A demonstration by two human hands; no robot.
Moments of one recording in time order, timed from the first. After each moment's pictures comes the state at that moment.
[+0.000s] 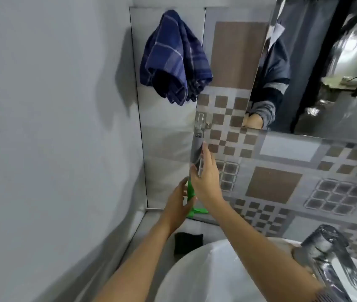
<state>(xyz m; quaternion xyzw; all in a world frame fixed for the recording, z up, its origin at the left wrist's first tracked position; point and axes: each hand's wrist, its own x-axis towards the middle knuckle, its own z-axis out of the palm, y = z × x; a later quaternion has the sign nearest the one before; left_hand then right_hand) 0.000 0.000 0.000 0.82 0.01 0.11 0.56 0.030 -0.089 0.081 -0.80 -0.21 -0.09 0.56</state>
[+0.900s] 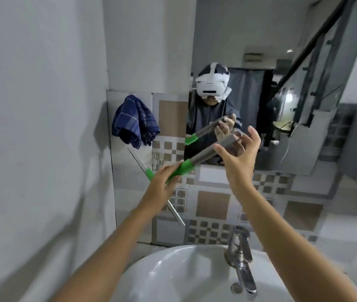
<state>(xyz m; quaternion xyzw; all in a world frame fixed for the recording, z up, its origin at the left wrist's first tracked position) -0.053 -0.077 0.173 0.83 -0.19 0.31 0.43 -0.033 -0.261 0.248 -0.60 -0.17 -0.29 0.72</state>
